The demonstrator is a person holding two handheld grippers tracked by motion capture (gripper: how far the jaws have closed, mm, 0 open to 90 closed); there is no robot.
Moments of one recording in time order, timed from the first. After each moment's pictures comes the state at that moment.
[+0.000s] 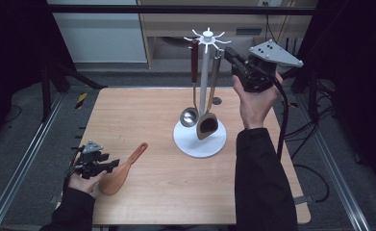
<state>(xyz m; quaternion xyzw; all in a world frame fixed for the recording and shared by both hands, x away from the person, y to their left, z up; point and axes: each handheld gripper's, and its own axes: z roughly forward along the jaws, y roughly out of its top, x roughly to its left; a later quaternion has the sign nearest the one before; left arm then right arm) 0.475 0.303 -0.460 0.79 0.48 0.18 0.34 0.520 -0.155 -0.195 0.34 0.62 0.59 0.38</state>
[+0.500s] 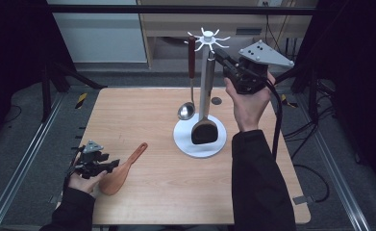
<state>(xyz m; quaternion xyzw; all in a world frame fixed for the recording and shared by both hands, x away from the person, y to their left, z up) 0.475 0.304 -0.460 0.79 0.48 0.18 0.34 0.514 -0.138 -0.193 0.32 0.63 0.60 0.38</state>
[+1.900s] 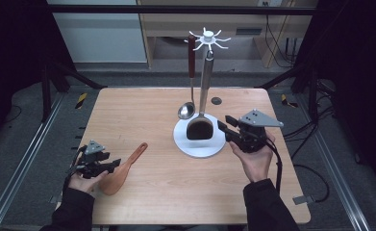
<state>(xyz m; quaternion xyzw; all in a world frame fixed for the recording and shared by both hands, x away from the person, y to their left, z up) 0.472 0.296 -0.455 0.80 0.46 0.20 0.34 0.468 -0.172 -0.338 0.39 0.72 0.51 0.28</state>
